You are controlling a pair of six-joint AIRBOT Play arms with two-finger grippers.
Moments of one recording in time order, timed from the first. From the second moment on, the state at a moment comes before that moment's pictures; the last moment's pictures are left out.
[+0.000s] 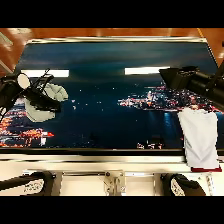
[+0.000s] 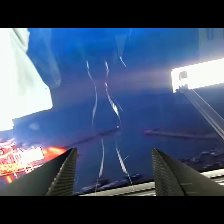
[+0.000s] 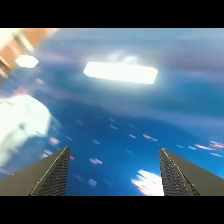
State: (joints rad) left arm -0.06 -1.37 1.26 1.47 -1.36 -1.38; right arm -0.14 -0.88 1.06 -0.55 0.91 0.81
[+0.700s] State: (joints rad) left arm -0.06 -1.20 1.36 1.47 -1.21 -1.40; right arm -0.14 -0.88 1.13 -1.15 1.14 1.15
